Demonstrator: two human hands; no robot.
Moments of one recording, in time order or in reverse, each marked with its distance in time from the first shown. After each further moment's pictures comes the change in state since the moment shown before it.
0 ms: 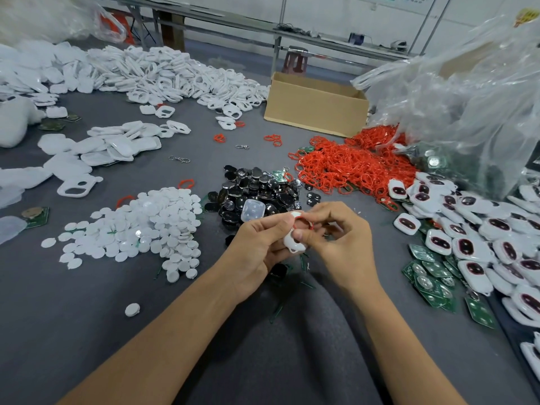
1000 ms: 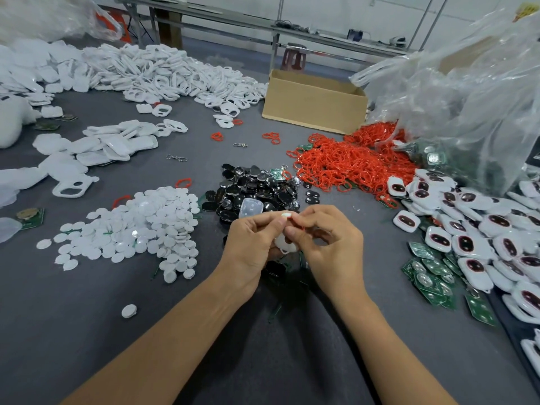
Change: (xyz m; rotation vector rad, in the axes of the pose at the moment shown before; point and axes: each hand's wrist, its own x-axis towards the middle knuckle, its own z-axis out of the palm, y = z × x) left_hand -0.009 0.002 0.010 0.248 0.240 0.154; right_hand -0.009 0.007 0.015 -0.135 0.103 -0.205
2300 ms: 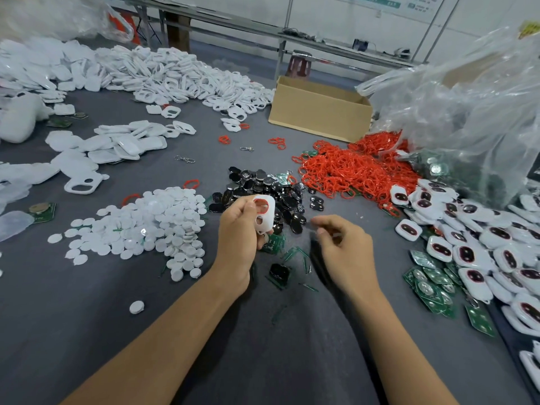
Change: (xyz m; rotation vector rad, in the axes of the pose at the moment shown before) left_hand 0.016 0.003 -0.013 0.038 0.290 0.138; right_hand 0.011 0.012 -0.017 -0.378 -0.125 0.281
